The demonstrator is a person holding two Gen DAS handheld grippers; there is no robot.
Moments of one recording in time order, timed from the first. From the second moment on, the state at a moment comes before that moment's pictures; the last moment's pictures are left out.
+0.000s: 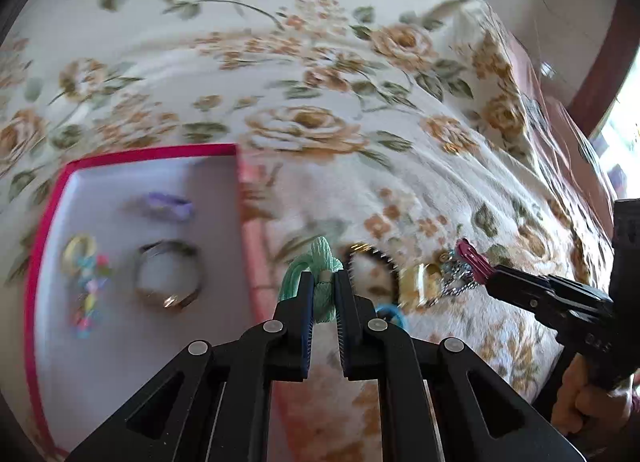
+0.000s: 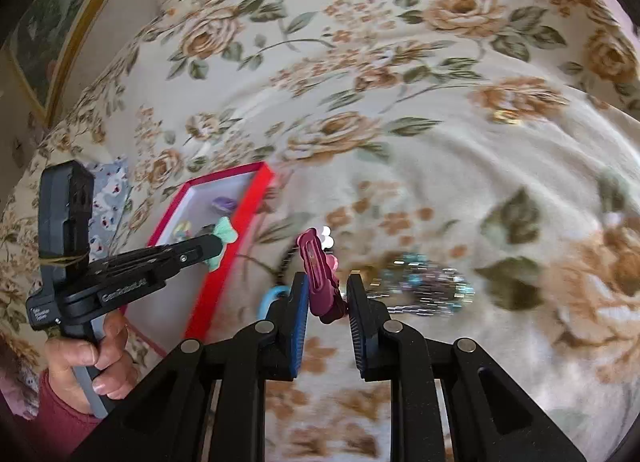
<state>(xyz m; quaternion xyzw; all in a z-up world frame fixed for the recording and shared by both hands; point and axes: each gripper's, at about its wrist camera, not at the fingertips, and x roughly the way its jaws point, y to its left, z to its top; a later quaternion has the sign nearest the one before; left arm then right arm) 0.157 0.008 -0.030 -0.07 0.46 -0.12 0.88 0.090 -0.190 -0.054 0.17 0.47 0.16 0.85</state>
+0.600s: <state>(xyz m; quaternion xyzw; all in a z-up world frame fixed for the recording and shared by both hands) 0.073 0.108 -0.007 -0.12 0.44 -0.02 0.89 0.106 -0.063 -0.049 0.11 0.48 0.26 0.83</state>
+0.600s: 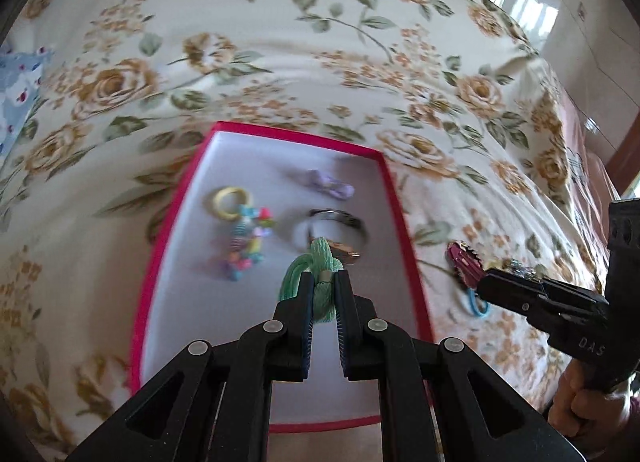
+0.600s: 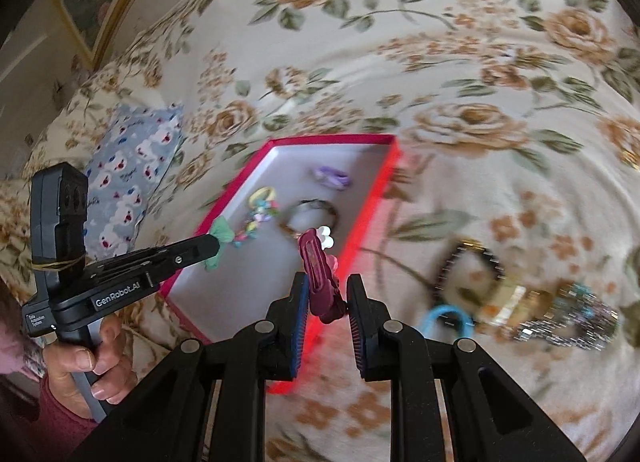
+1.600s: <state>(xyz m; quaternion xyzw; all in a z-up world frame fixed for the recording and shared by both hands) 0.119 0.131 -0.061 -0.08 0.48 0.03 0.87 0.141 0.031 -0.105 0.03 0.53 0.29 0.80</state>
